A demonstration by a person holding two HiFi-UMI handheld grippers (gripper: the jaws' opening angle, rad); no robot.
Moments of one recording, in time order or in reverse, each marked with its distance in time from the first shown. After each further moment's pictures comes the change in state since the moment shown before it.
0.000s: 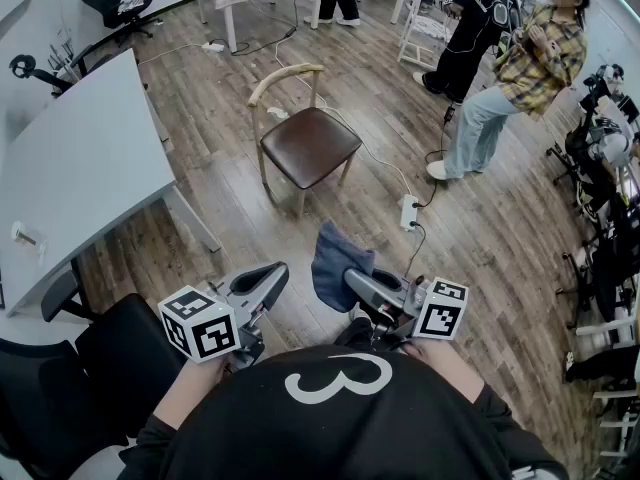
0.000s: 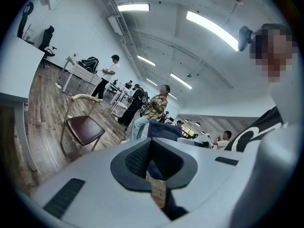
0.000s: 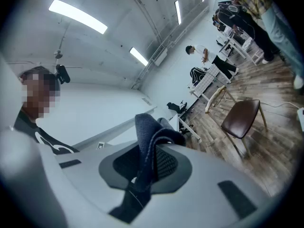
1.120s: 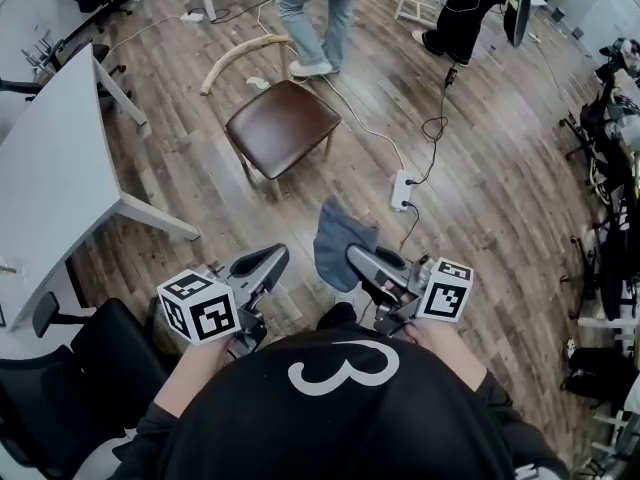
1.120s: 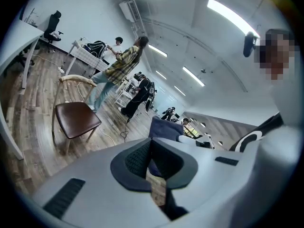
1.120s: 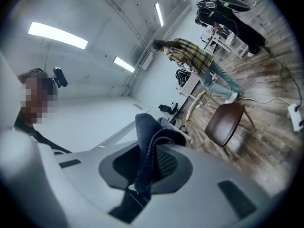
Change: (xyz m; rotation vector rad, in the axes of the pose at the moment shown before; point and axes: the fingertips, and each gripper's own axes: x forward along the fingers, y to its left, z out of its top) left arm 0.185 0.022 0.008 -0.128 0.095 0.048; right arm -0.069 -0.147 0.100 0.141 -0.024 -0.046
